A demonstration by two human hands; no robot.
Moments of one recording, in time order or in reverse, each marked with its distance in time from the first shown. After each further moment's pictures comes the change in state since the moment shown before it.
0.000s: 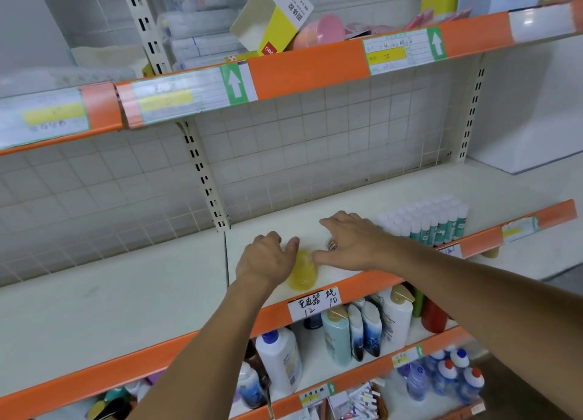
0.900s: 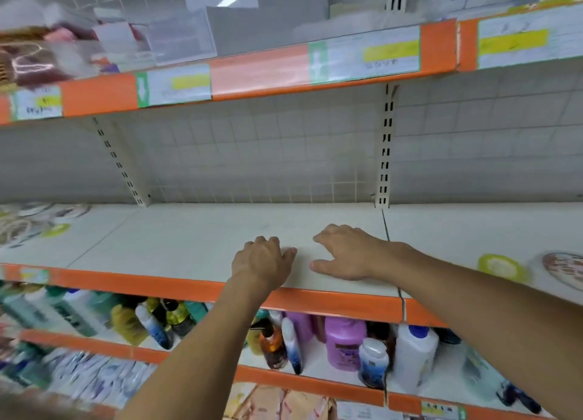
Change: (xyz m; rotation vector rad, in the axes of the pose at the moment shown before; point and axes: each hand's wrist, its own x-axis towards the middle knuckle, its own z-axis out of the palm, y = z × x) left_hand -0.087 -0.260 -0.098 0.323 0.038 -0.366; right_hand 0.071 -0.271 0.072 -0.134 -0.180 -0.546
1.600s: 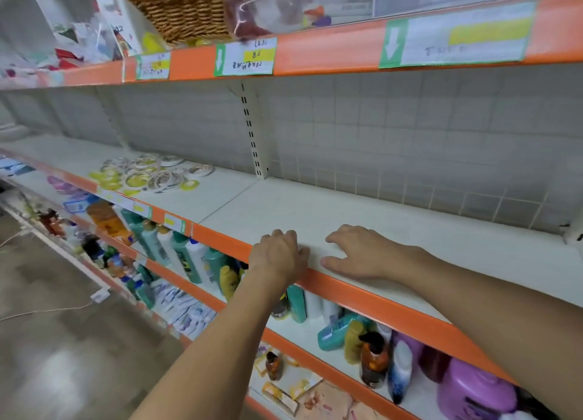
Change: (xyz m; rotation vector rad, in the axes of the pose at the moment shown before) left_hand 0.000 -0.210 -0.007 -0.045 0.014 -0.264; right_hand 0.159 -0.179 0.020 0.001 -0.041 -0.284
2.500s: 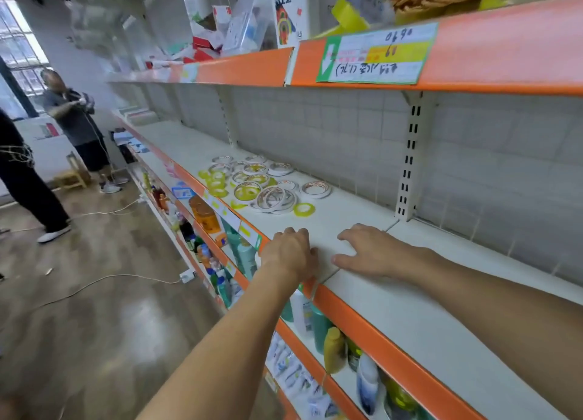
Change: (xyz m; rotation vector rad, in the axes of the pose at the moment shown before) left_hand 0.163 -0.278 -0.038 -0.015 0.013 -0.299; right_hand 0.333 -0.164 -0.009 0.040 -0.044 -0.240
